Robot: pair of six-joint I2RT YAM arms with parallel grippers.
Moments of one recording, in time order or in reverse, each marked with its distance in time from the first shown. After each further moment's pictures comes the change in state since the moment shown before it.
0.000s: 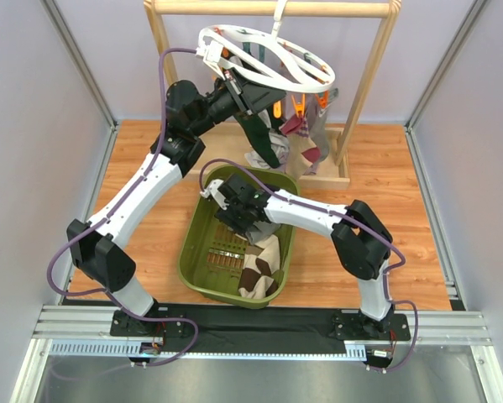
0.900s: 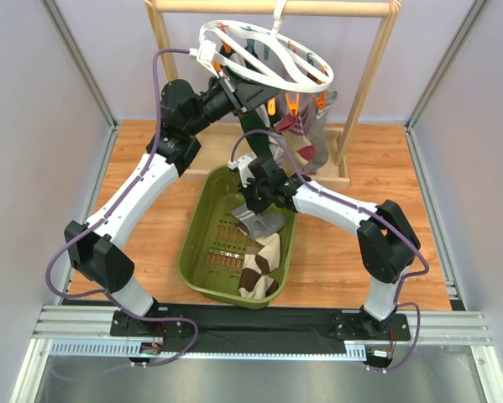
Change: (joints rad) left arm 0.029 -0.012 -0.013 -0.005 -0.012 -0.035; right arm -0.167 -0.157 -0.139 0.172 -0.192 0.146
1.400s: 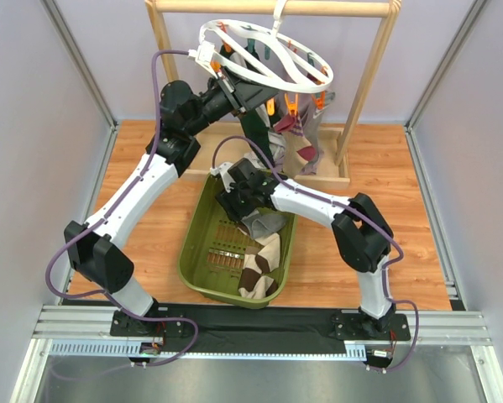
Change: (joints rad) left arm 0.006 -0.003 -0.015 0.016 0.001 -0.022; right arm 0.056 0.185 0.175 -0.062 -0.002 0.021
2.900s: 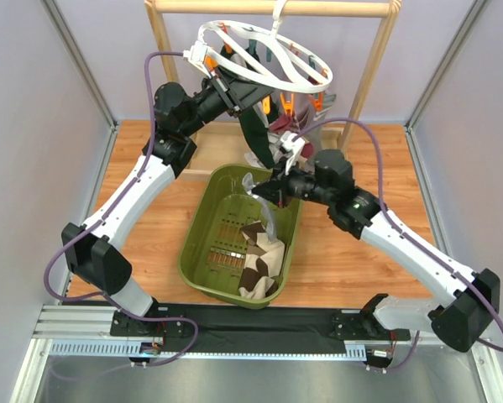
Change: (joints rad) left arm 0.022 -0.021 -0.032 0.050 0.021 -0.072; right arm -0.095 -0.739 -0.411 0.325 -0.267 0.157
